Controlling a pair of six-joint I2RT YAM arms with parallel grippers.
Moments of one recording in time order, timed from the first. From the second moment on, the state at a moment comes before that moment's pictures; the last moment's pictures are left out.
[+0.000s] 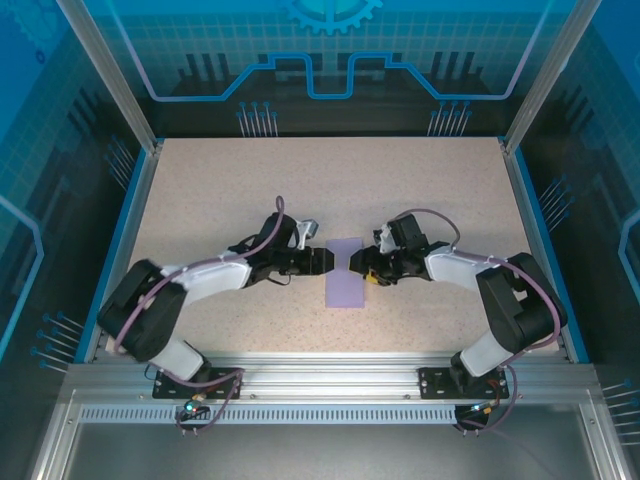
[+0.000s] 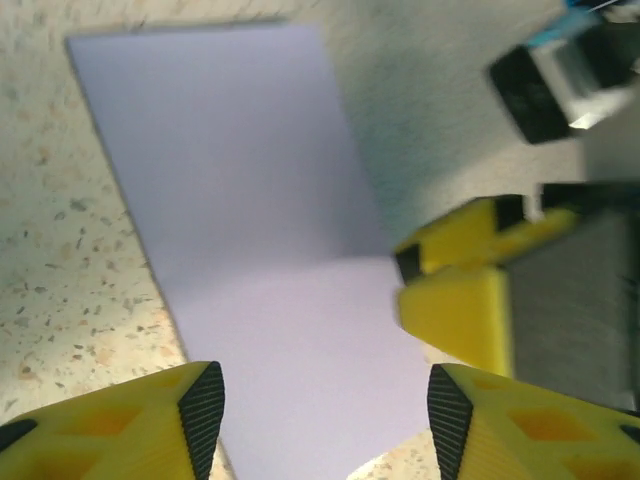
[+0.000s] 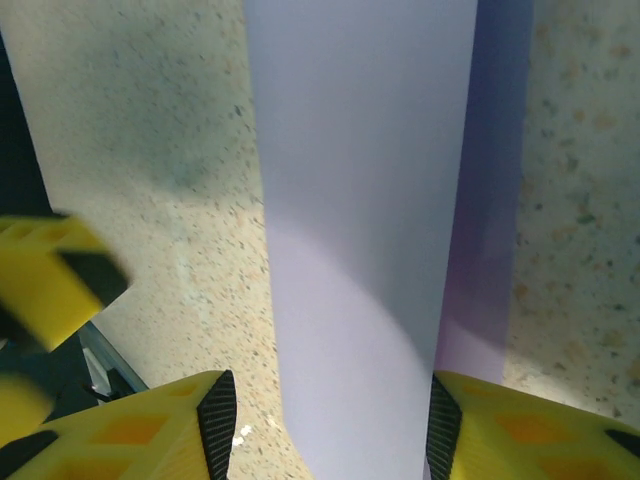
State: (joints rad) left arm -0.58 1.51 0.76 0.02 0.44 -0.63; right arm 0.42 1.57 0.73 -0.14 -0.60 0.76
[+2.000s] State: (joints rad) left arm -1.15 1.86 1.24 -0.55 -0.36 -0.34; right arm 0.40 1.61 0.82 -0.25 -0.60 0.71
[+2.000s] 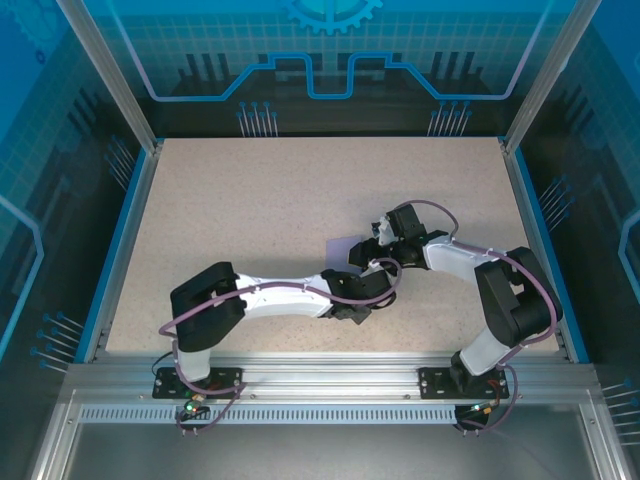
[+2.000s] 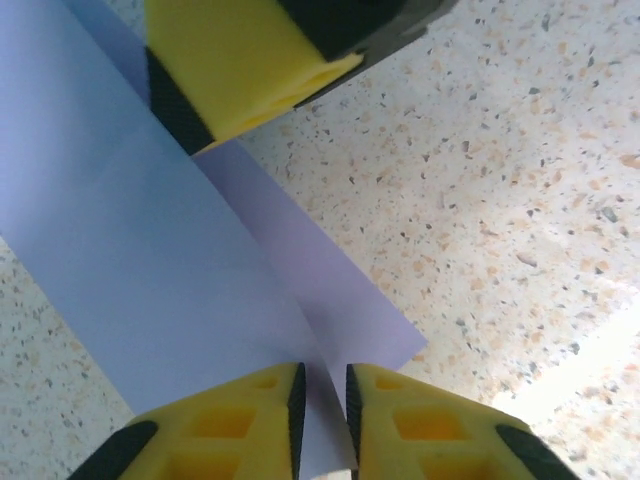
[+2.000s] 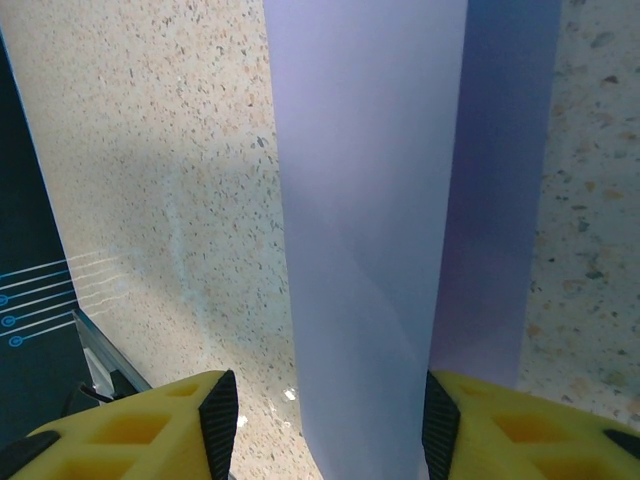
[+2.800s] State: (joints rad) left arm -0.89 1.66 0.96 -0.28 0.10 -0.46; right arm 0.37 1.14 0.62 -0.27 -0.43 0.58
